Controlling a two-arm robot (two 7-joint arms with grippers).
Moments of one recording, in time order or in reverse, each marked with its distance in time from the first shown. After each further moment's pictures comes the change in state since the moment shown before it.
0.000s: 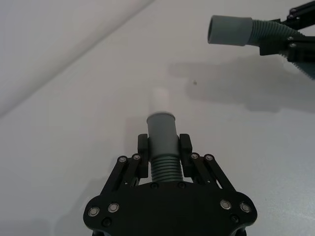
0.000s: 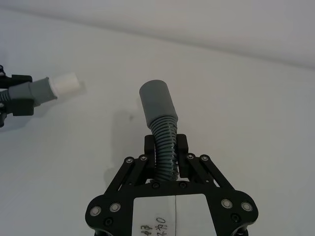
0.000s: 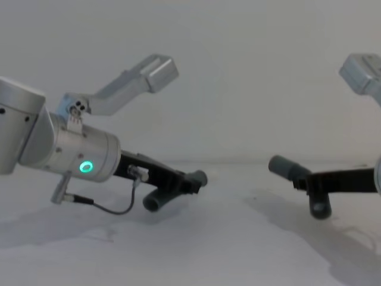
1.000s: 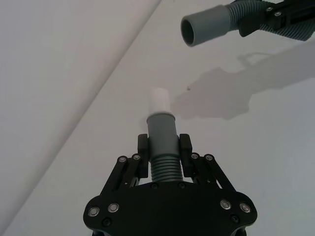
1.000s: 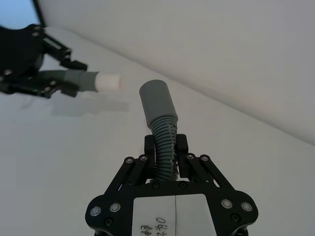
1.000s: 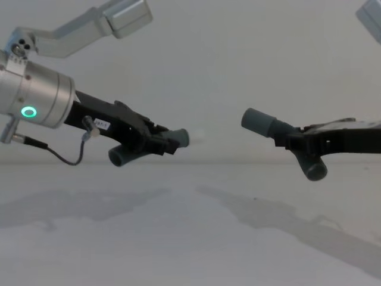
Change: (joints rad) left arm -0.069 0.185 0.041 -0.138 0.046 -0.111 -0.186; right arm 0.048 0.144 -0.022 -0.019 0.075 -0.203 0.328
